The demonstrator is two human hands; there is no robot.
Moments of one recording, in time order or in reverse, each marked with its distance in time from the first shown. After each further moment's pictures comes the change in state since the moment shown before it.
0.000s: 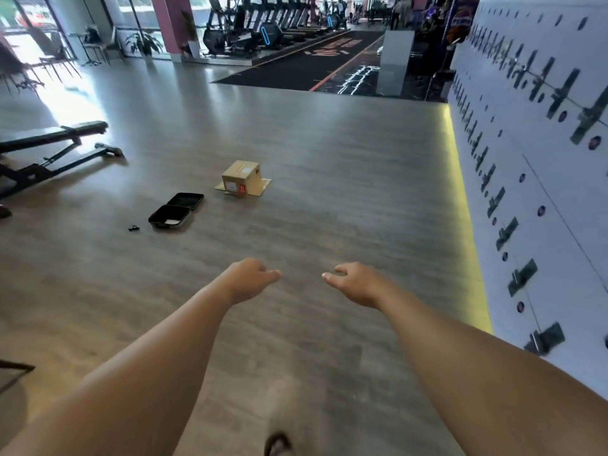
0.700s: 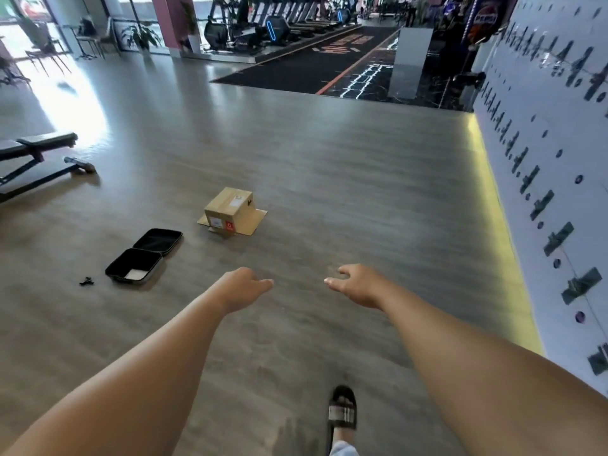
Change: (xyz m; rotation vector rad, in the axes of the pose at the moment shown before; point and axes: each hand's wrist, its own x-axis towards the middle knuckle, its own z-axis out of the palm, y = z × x) left_hand 0.560 0.034 -0.158 -0.052 -0.015 -0.145; right_hand 0.569 -0.005 -0.201 0.005 -0.051 0.006
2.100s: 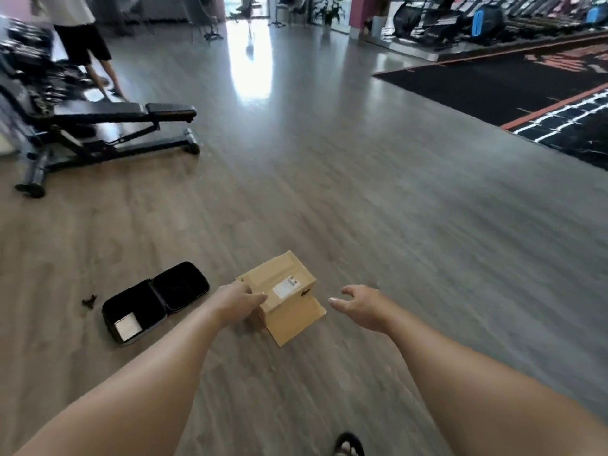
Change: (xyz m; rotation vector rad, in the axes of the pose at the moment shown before) left_hand 0.813 0.023 -0.332 -0.245 0.233 -0.546; right_hand 0.982 -0.223 -0.247 -0.258 -0.404 -0.298
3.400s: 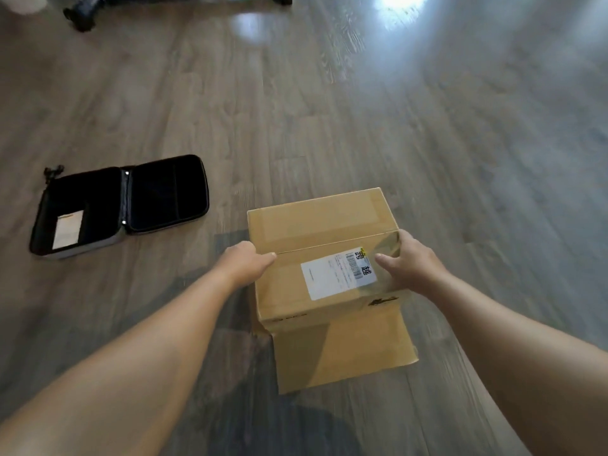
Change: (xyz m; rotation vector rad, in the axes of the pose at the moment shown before) left_hand 0.622 -0.221 0.312 -0.231 0.218 -0.490; right_hand 0.742 0.135 0.245 -0.100 -0.010 -0.187
